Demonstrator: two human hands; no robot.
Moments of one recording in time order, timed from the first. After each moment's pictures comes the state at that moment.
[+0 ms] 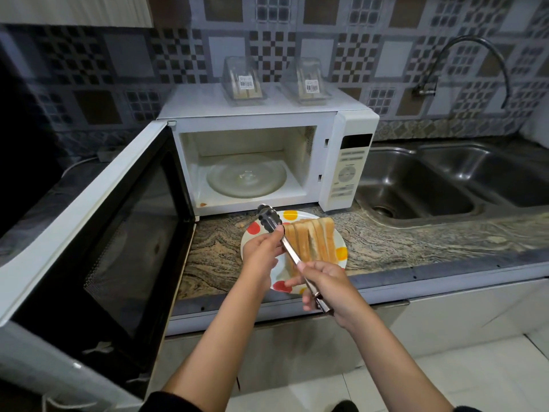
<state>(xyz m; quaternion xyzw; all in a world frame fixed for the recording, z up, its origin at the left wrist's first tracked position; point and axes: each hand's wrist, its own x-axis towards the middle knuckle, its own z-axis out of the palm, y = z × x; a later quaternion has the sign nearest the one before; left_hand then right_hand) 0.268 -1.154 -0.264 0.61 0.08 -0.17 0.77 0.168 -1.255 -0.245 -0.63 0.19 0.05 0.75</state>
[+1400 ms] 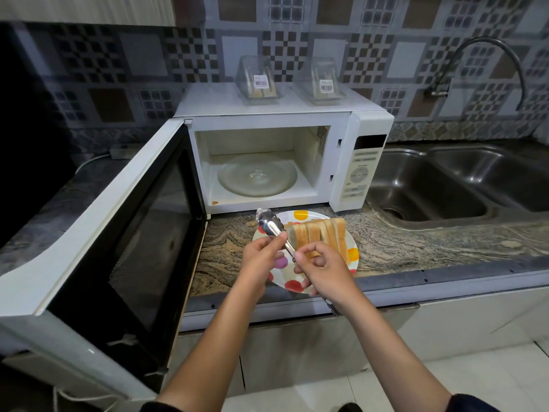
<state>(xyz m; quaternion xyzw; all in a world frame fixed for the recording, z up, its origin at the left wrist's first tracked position) 0.260 -1.119 -0.265 0.66 0.02 -0.16 0.73 0.194 -1.241 -0.253 -0.77 0.14 -0.04 0.62</state>
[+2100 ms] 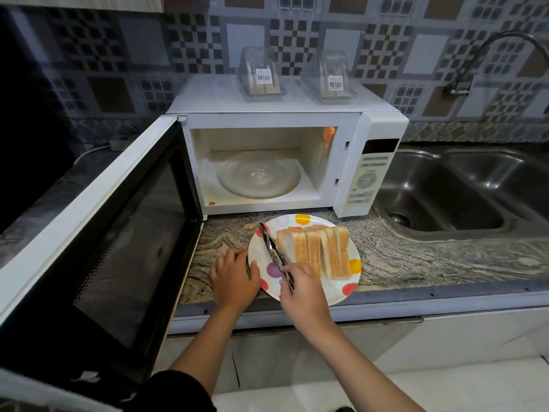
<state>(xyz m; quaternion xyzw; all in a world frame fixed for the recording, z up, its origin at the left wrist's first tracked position) 0.296 -1.100 -0.343 0.96 -0.04 0.10 0.27 0.224 -1.229 -0.317 -0.92 0.05 -0.15 0.35</state>
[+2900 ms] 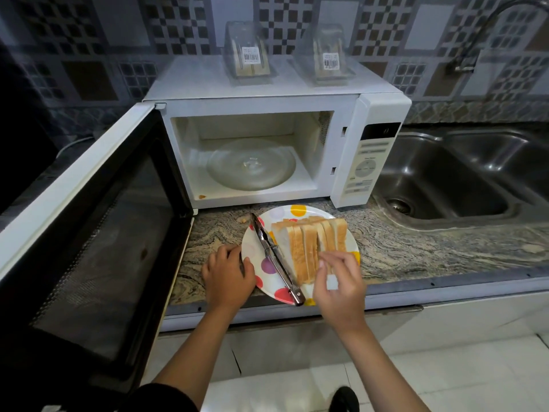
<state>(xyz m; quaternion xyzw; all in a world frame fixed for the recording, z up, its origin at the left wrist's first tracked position) 0.300 -1.099 -0.353 0.96 -0.05 0.13 0.26 0.214 -1.280 -0.322 -0.82 0.01 -0.45 0.35</state>
